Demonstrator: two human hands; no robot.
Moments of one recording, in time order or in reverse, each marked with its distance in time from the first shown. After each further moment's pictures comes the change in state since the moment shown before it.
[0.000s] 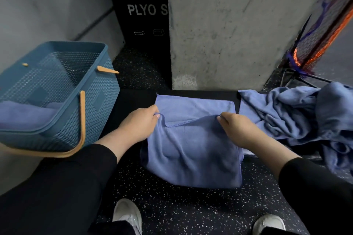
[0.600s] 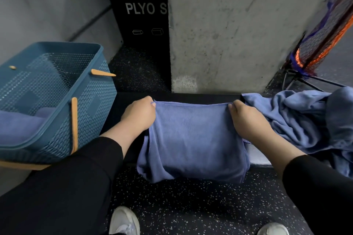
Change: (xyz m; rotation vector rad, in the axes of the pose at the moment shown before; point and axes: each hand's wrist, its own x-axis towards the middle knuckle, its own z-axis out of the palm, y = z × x) left_hand 0.050 -0.001 -0.003 -0.019 0.068 -0.192; right_hand 0.042 0.018 -0.006 -0.096 0.219 0.117
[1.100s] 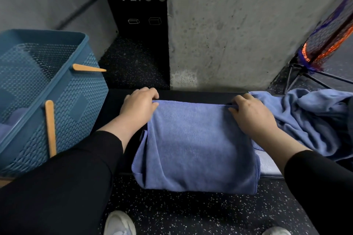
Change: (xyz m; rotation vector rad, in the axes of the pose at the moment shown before) left_hand 0.050 -0.007 0.025 0.047 0.065 0.226; right_hand 0.036 0.012 0.026 -0.150 -0.020 -0.033
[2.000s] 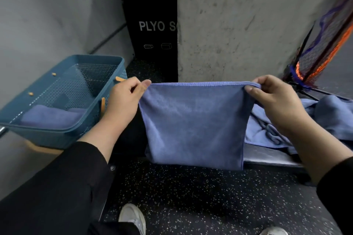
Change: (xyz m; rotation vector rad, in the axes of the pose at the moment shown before) left_hand -0.114 0.023 -0.134 -0.500 0.474 0.015; right_hand -0.079 -0.015 -0.156 1.072 0.174 -0.020
